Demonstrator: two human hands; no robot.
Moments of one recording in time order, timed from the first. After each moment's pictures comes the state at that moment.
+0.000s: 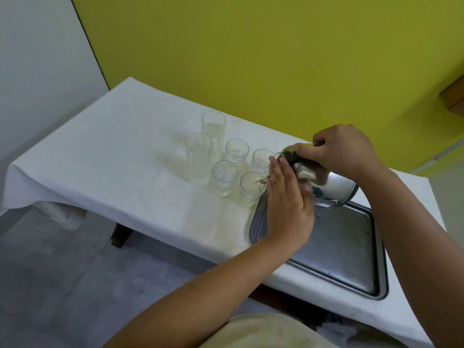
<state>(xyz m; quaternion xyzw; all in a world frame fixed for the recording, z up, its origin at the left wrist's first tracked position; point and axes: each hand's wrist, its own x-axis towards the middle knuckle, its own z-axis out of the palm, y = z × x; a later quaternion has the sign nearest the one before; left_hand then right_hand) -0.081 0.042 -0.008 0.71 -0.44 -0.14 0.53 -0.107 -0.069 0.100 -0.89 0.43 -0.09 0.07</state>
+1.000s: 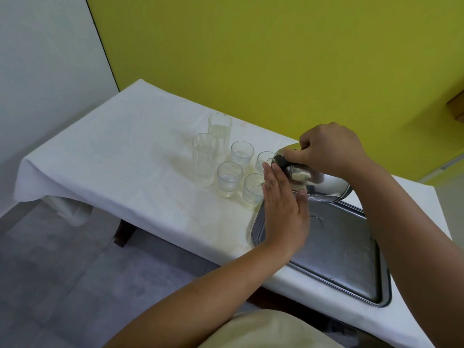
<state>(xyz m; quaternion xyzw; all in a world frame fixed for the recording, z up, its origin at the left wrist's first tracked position) -0.081 0.049 -0.018 0.72 -0.40 -0.14 0.54 -0.085 -0.055 0.105 -0.93 0.37 -0.04 0.00</state>
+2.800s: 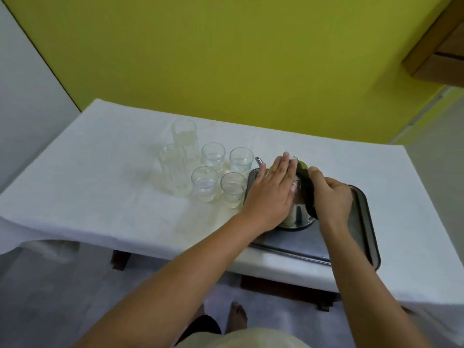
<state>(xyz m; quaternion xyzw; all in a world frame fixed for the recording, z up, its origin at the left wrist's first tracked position) -0.051 0.021 -0.023 0.66 -0.72 -0.04 0.23 -0.174 -0.020 0.003 -0.54 0.63 -0.41 0.39</state>
